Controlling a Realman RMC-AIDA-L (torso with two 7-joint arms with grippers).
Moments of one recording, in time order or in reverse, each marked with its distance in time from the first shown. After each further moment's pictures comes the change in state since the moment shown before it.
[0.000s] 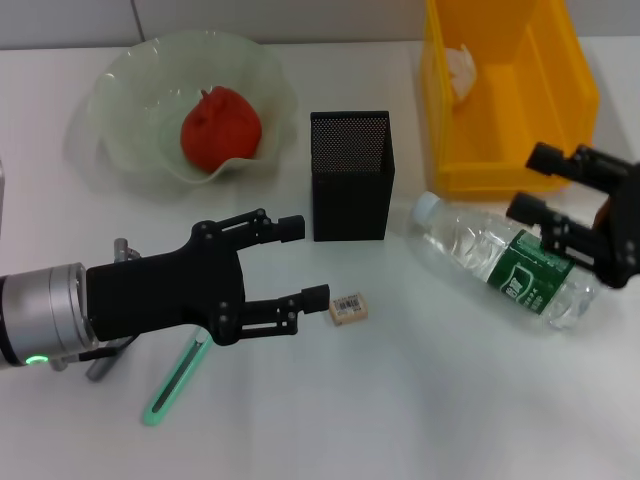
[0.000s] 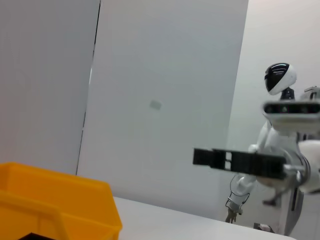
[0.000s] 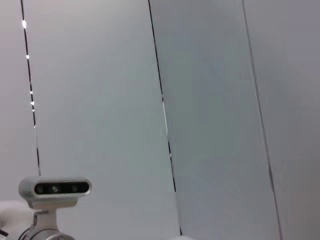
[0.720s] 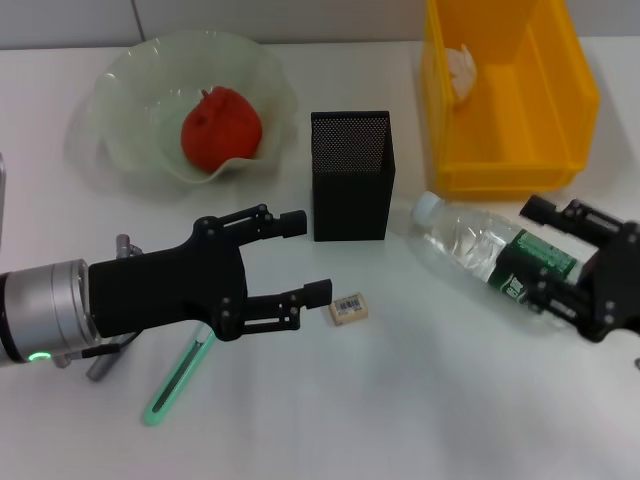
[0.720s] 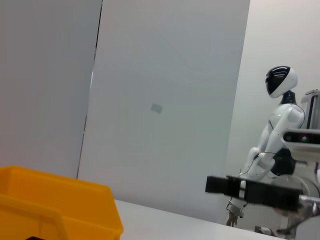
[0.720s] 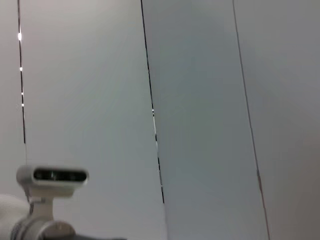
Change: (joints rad) left arm -0.006 -0.001 0.000 -0.007 -0.009 -0.002 0.000; right arm 0.001 0.000 0.034 0.191 0.001 -0.038 -0.177
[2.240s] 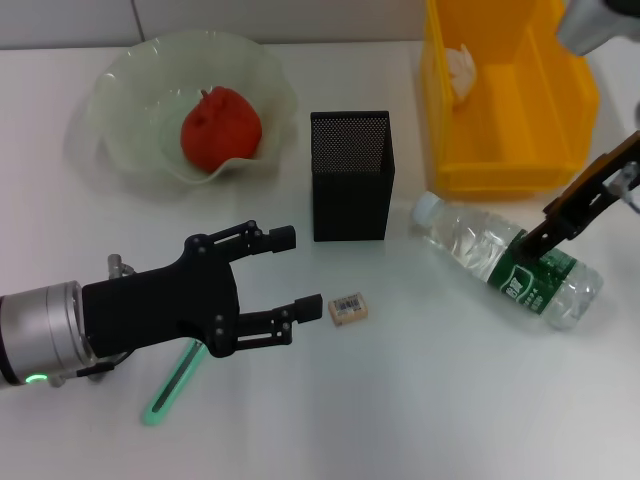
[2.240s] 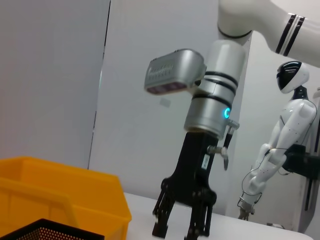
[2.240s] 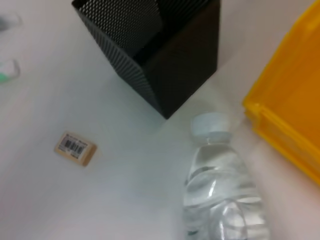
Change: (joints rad) left arm 0.028 0.002 -0.002 -0.039 -0.003 -0.014 0.066; right arm 0.586 -0.003 -0.173 -0.685 -1.346 0.034 1.483
